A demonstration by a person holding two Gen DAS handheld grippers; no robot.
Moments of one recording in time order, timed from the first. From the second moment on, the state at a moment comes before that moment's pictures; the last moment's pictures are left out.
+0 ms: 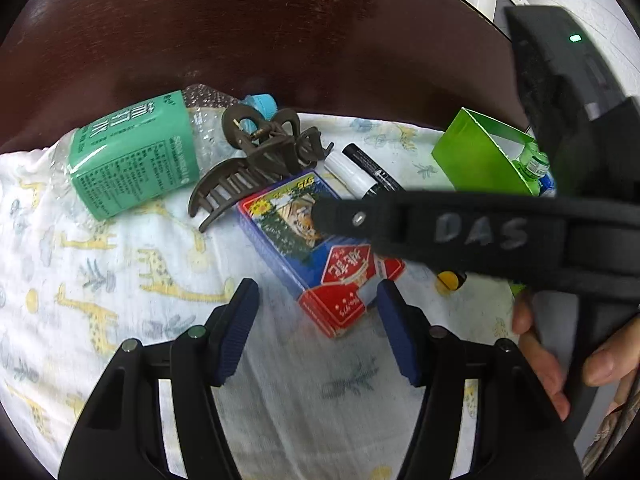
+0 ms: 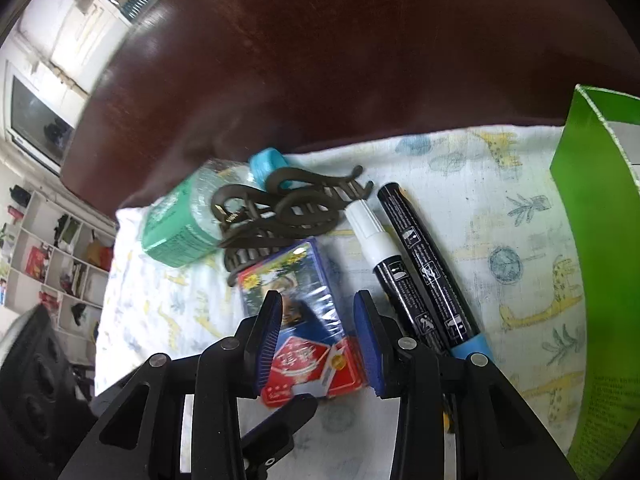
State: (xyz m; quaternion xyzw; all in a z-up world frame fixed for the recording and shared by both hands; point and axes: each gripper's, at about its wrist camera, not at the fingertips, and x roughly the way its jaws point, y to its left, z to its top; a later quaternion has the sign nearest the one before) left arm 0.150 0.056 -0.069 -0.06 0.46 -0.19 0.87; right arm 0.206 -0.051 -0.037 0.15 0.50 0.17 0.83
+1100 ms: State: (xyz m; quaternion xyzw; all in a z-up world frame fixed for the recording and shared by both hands) left arm 0.082 -0.043 0.034 0.05 0.33 -0.22 0.92; right arm 0.103 -0.136 0.057 0.15 0.36 0.18 0.90
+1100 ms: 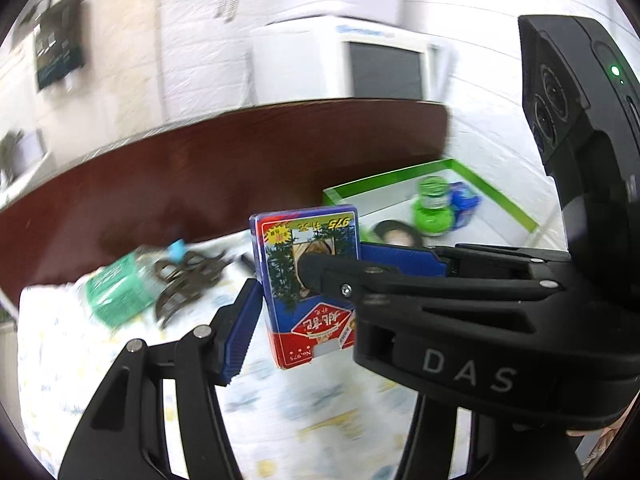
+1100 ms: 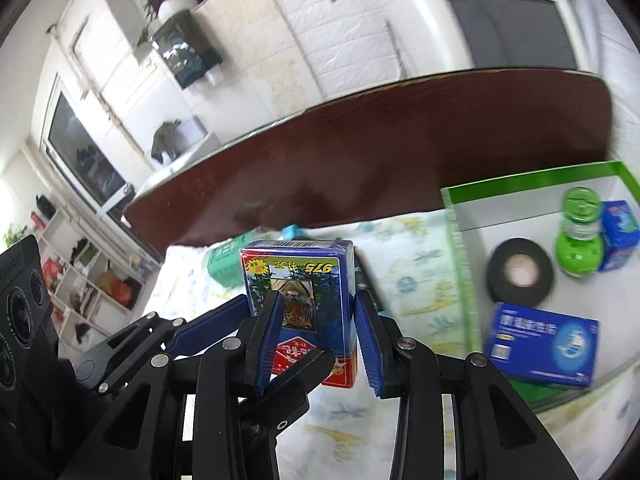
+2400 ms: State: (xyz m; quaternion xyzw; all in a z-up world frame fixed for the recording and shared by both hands) left arm 0.117 -0.261 0.010 0.15 0.37 -0.35 0.85; right arm 0.090 -0.353 0.019 0.26 0.34 0.01 0.90
